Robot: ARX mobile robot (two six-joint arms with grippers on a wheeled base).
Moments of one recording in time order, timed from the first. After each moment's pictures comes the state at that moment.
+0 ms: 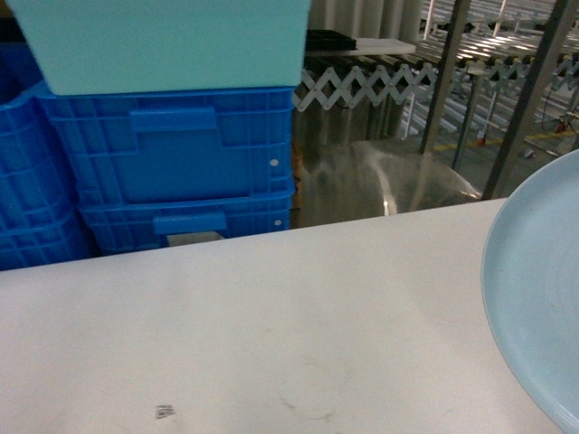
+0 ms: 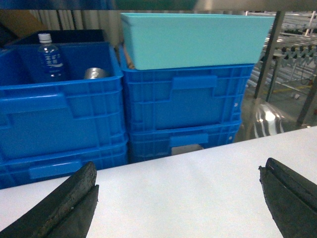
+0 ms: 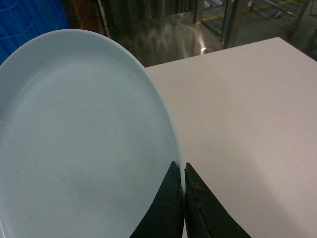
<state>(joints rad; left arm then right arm) 0.00 0.01 0.01 0.00 0.00 0.00 -0.07 0.70 0.25 0.10 -0.06 0.05</state>
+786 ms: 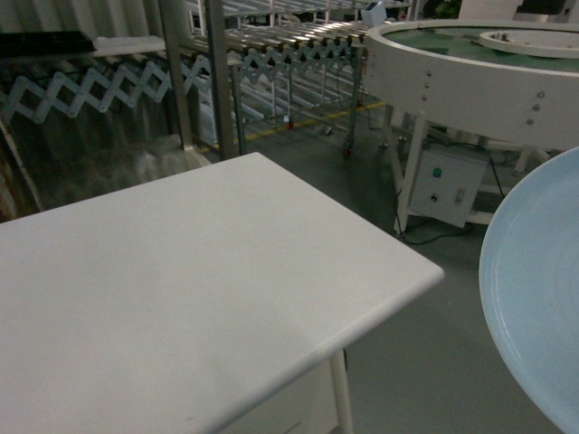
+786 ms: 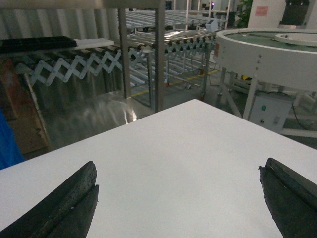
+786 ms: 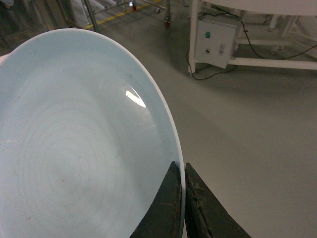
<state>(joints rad) 0.00 0.01 0.01 0.00 0.00 0.00 -0.06 0.70 0.25 0.10 -0.06 0.05</state>
